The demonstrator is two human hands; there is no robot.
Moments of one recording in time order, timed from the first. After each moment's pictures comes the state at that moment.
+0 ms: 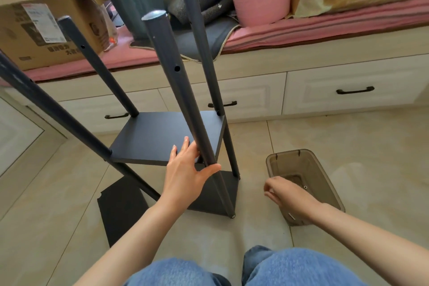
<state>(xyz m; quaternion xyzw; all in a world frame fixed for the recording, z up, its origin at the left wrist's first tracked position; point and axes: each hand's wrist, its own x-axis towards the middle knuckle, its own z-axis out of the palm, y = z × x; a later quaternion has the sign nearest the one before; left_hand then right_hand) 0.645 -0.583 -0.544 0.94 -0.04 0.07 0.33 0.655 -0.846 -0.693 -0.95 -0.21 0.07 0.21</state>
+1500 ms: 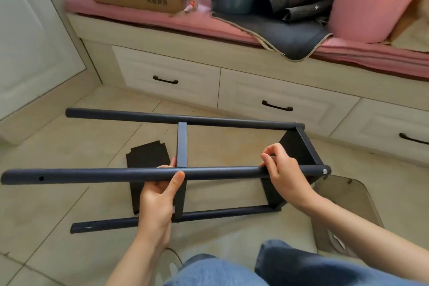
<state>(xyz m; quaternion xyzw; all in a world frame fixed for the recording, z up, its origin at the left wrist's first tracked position) 0.562 -0.410 -0.624 0.55 0.23 0.15 0.78 0.674 -0.656 -0.591 -0.89 -0.13 0.04 0.44</state>
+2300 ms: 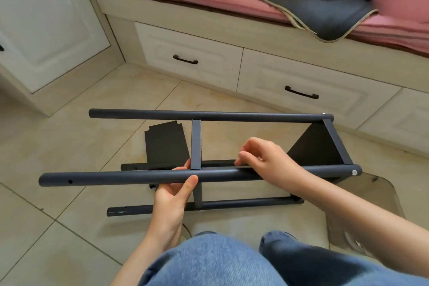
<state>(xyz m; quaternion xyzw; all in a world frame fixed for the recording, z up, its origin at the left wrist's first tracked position) 0.529 -0.428 -0.632 0.53 0.32 0.11 0.78 0.662 -0.607 -0.566 -0.87 -0.24 0.21 0.38</state>
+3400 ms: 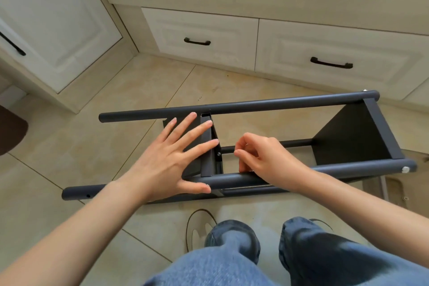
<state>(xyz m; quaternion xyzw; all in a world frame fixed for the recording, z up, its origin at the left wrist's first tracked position) 0.561 -0.340 -0.581 0.98 -0.19 0.00 -0.08 0.649 -0.577 -0.597 -0.83 -0.31 0.22 0.41</state>
